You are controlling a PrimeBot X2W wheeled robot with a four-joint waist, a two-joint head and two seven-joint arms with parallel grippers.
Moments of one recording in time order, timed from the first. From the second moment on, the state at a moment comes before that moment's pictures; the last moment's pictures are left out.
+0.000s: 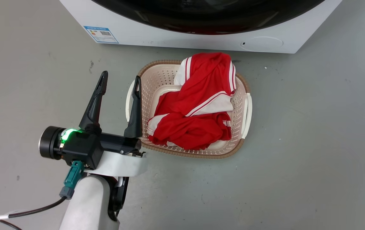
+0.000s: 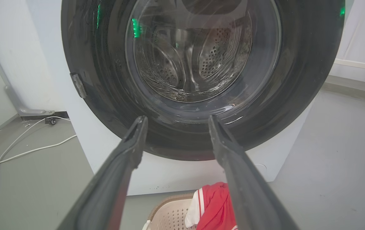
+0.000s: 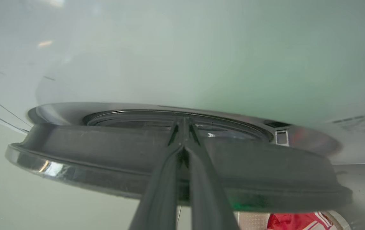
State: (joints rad) left arm -0.28 0.05 -0.15 -0.05 -0.06 -0.02 -0.26; right arm -1.63 -0.34 0.46 1.19 1.54 0.13 0.50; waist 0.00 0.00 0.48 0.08
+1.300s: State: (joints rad) left arm -0.19 0.05 -0.12 0.01 -0.06 -0.03 -0.26; right arm -1.17 -0.31 0.47 0.80 1.72 0.13 0.95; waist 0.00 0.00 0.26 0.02
